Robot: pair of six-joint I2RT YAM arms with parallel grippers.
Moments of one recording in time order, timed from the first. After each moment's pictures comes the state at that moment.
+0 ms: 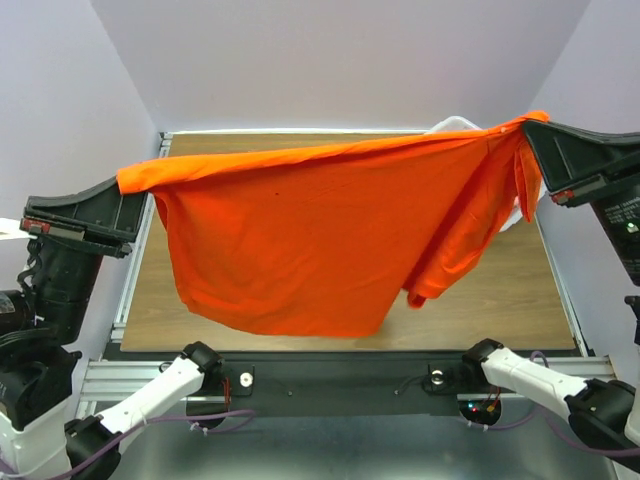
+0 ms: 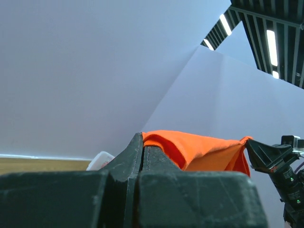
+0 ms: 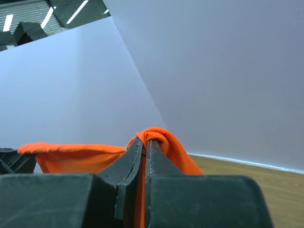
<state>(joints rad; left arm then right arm) -0.59 0.68 1.65 -0.44 -0.15 -0.61 0.54 0.94 1.95 -0.52 0.04 0.47</state>
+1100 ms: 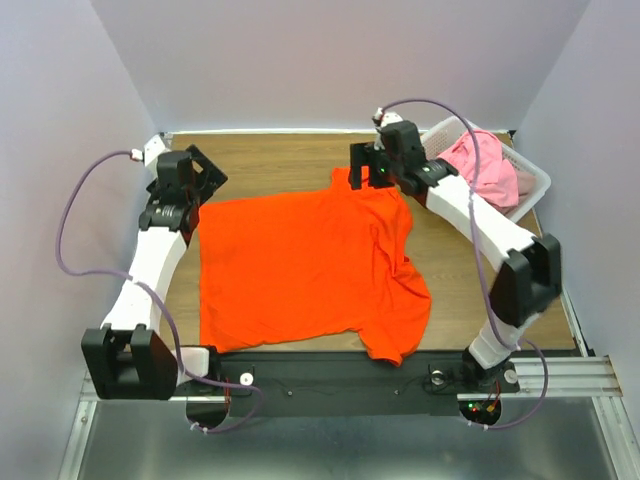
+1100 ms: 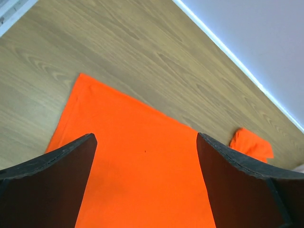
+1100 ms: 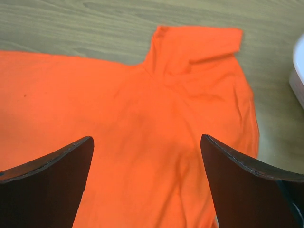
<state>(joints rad) -0.04 1.28 1.13 -0.34 -0.25 -0.67 0.50 1.79 1.63 -0.44 0.09 0.25</state>
